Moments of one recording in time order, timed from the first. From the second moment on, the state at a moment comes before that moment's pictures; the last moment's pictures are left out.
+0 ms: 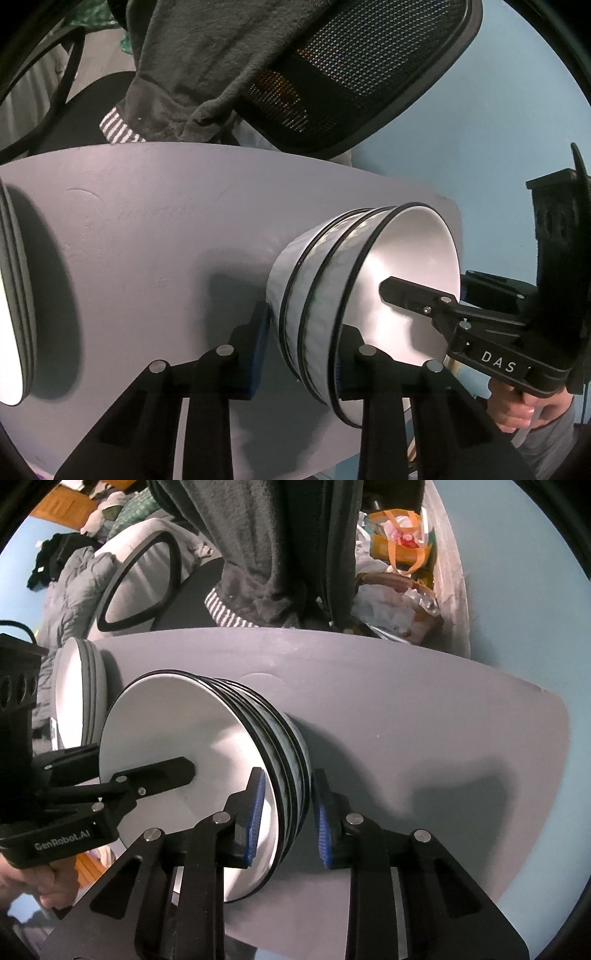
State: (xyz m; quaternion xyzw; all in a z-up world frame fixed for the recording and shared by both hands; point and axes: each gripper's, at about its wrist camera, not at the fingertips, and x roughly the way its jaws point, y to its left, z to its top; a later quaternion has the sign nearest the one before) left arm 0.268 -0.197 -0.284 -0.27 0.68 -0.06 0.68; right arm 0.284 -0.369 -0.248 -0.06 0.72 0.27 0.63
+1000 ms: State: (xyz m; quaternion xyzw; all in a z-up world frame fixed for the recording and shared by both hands) left arm 0.126 -0.091 -0.271 -0.22 0.70 0.00 0.68; right arm 0.186 -0.257 -0.260 -0.03 0.73 0.30 0.62
